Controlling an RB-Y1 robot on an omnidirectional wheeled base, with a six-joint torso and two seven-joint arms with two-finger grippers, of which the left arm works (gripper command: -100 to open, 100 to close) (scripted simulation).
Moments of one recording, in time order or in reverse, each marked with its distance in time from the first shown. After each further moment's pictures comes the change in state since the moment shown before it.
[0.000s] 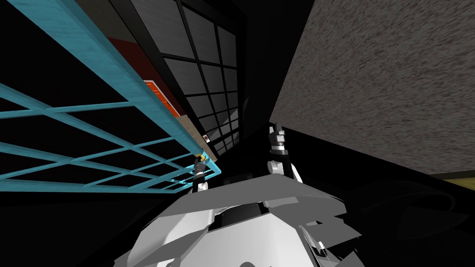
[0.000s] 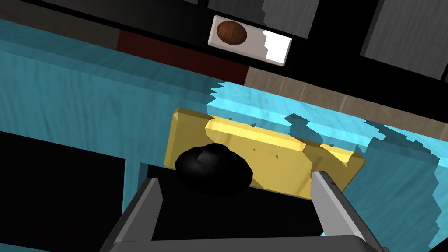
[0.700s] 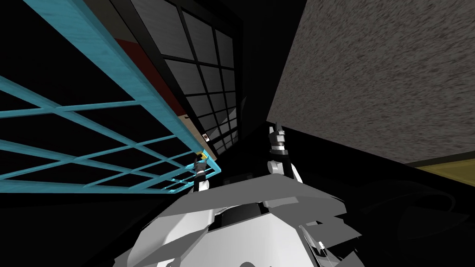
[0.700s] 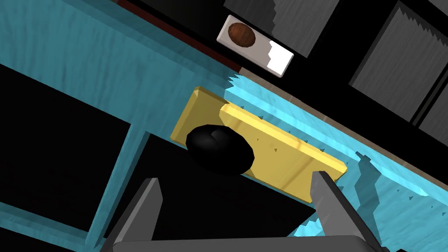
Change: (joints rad) arm -0.016 -0.010 -0.022 -0.007 0.067 0.007 0.184
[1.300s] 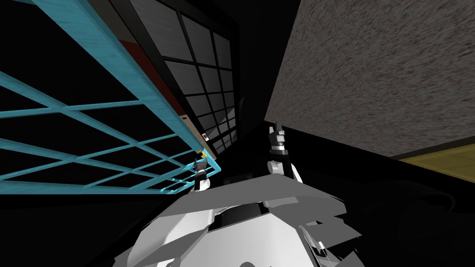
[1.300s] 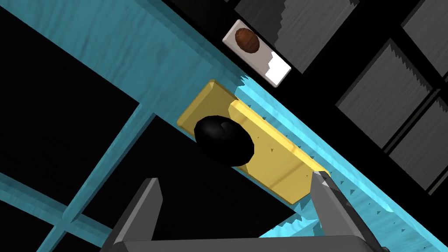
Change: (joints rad) arm -0.012 -0.007 -0.018 -0.006 0.053 0.006 0.146
